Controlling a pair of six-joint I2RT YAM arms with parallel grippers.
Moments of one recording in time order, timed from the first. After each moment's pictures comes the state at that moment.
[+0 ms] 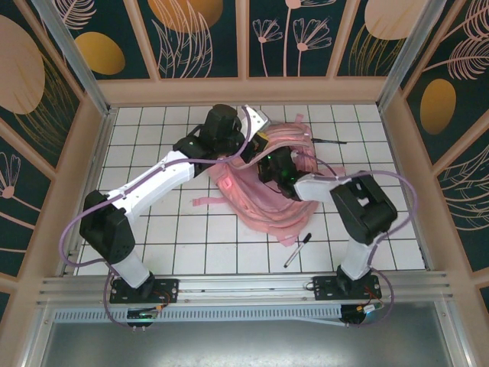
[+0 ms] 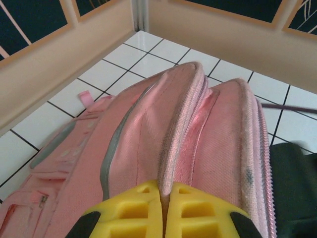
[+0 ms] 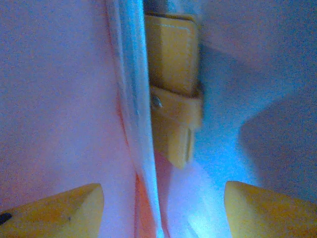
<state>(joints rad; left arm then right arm) -0.69 1.67 1.47 -0.26 0.30 0.10 0.62 1.76 0.91 0.34 0.06 1.70</state>
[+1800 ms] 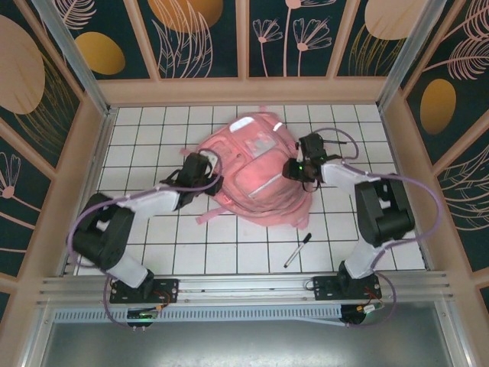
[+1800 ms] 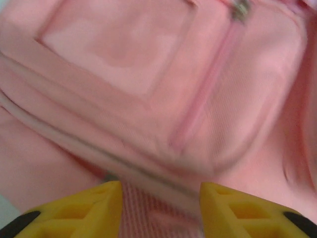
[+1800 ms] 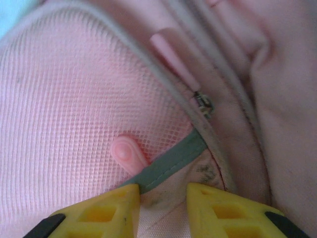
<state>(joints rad) -0.53 1.55 0.76 0.02 -0.03 -0.15 0.33 1.75 1.04 -0.26 -0.17 0.43</state>
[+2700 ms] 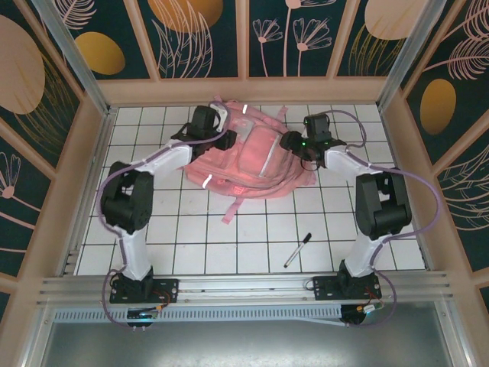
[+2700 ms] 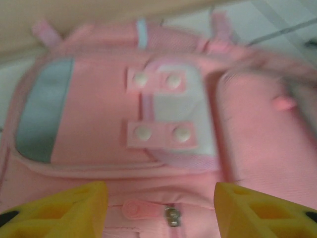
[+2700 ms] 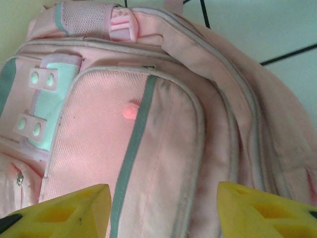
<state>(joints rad) -0.44 1.97 1.43 -0.15 0.06 -0.08 0.27 1.76 1.18 -0.18 -0.21 0.63</state>
